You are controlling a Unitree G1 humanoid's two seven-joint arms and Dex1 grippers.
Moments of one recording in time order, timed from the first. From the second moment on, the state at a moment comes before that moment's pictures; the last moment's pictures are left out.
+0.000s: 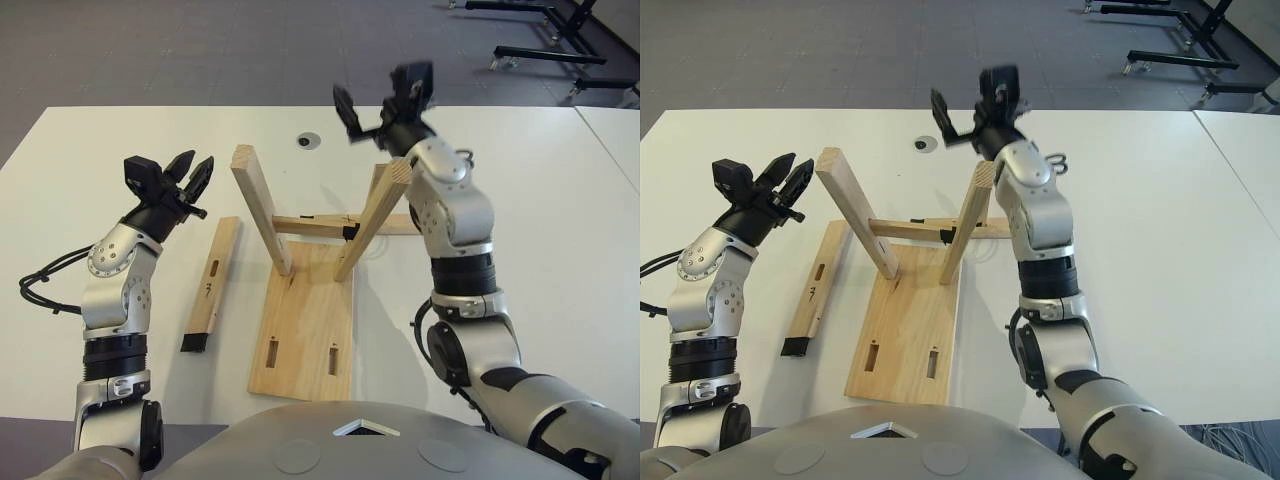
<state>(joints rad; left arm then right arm) -0.13 0.37 0.21 -0.03 -0.39 0.15 -0.54 -0.53 -0.07 0.01 0.09 0.17 0.42 0.17</state>
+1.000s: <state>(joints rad) -0.10 0.36 0.23 -0.04 -0.42 0.15 -0.54 -0.60 -0.52 -0.09 0.62 0.17 0.07 0.72</state>
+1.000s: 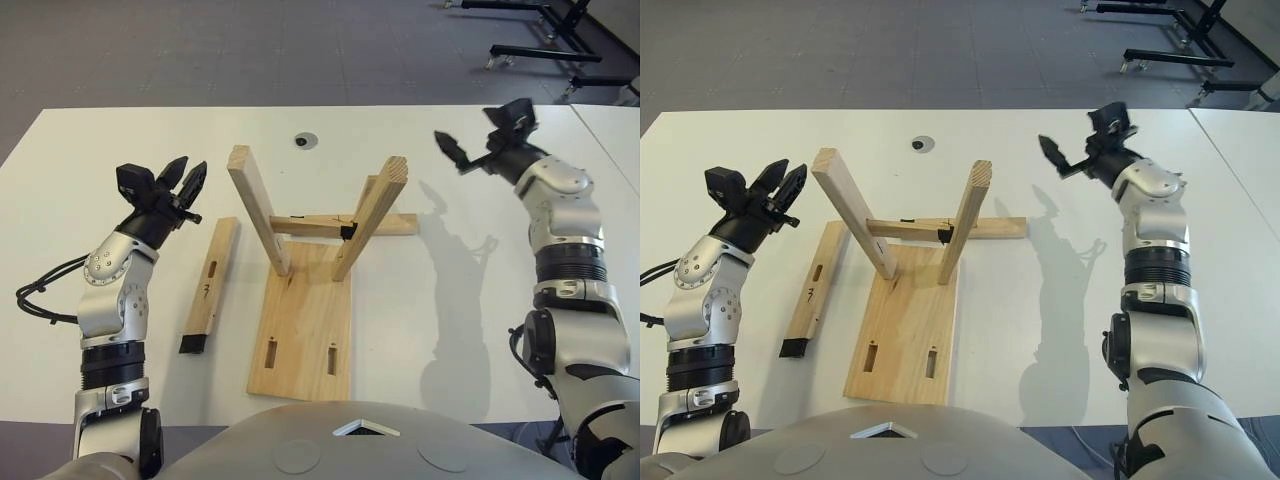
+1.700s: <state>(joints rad) -0.11 0.37 0.21 -0.04 -0.42 0.16 -0.54 -0.50 -0.46 0.32 0.45 -0.28 -0.05 0.67</state>
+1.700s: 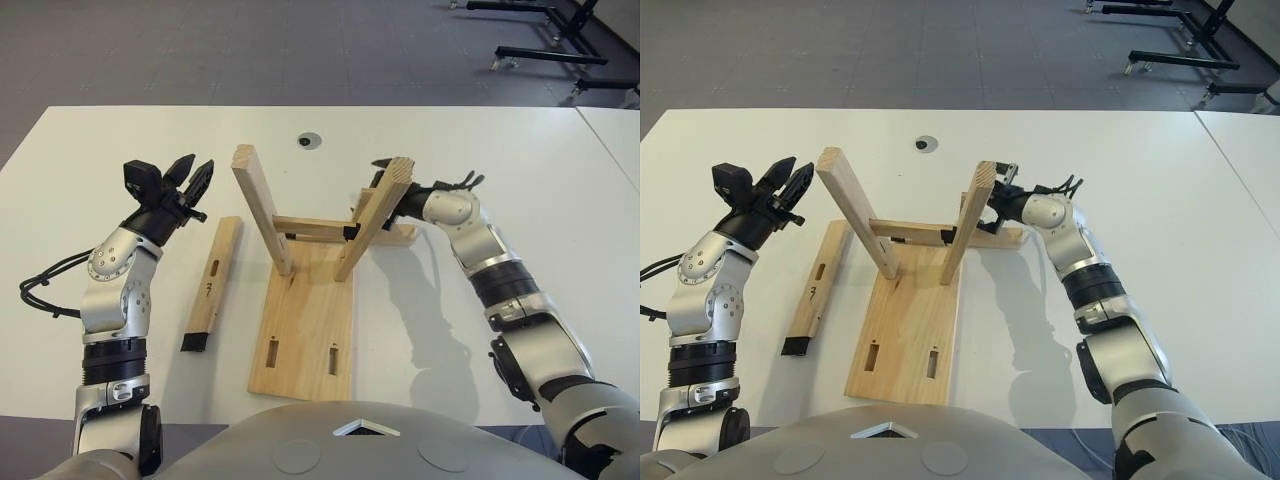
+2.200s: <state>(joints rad) -0.08 0.38 0.25 -0.07 -0.42 0.16 -0.52 -0.27 -0.67 0.06 0.23 0.00 0.21 0.86</state>
